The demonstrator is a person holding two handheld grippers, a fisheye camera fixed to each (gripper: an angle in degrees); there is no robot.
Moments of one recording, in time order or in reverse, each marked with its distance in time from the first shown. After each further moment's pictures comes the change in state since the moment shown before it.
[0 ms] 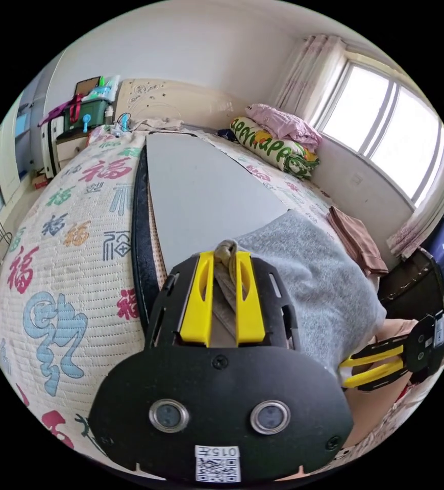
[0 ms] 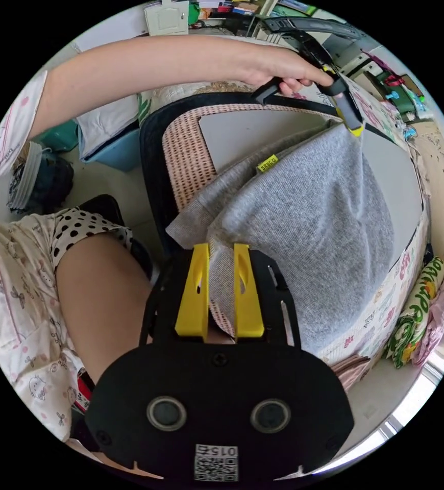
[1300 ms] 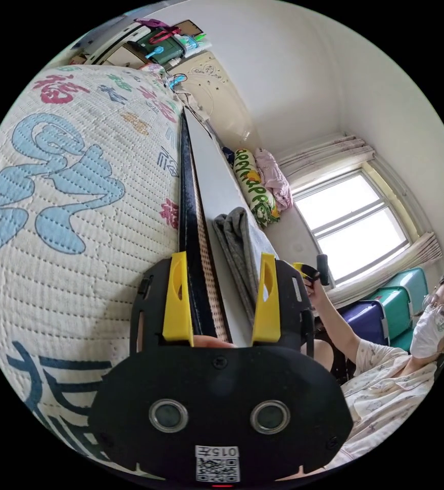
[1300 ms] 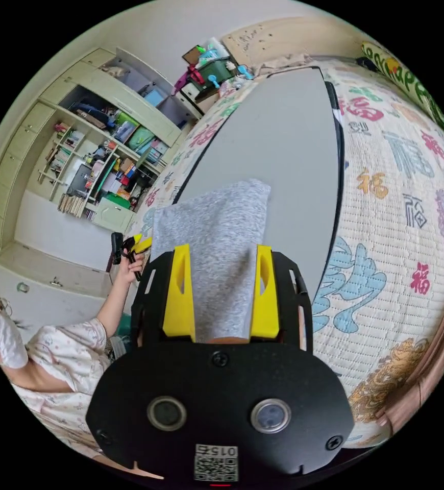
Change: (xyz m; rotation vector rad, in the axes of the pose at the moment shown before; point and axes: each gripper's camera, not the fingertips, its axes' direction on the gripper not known) left arm -0.137 -0.048 -0.244 0.106 0.527 -0.504; right arm 0.572 0.203 -0.056 0.599 -0.559 0.830
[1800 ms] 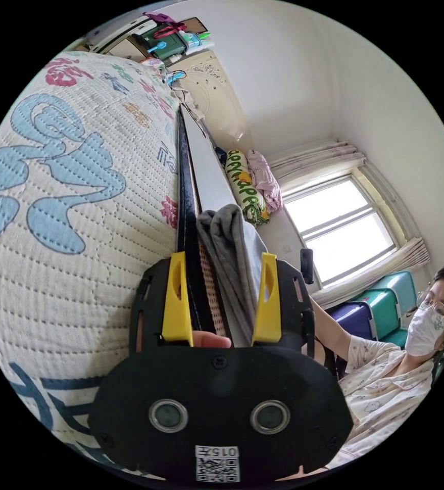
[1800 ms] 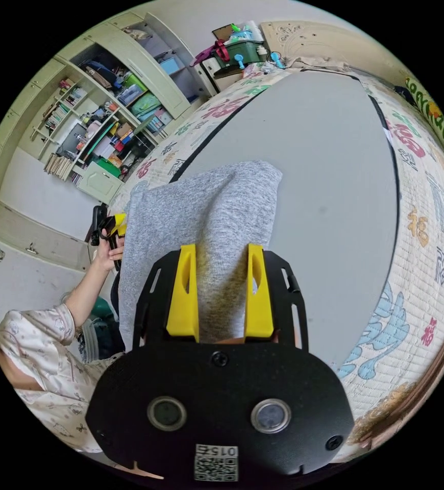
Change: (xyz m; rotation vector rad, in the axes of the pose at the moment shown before) left arm 0.002 -0.054 -0.051 0.010 0.072 -0.020; right arm -0.081 -0.094 0.093 -0.093 0.116 -0.170
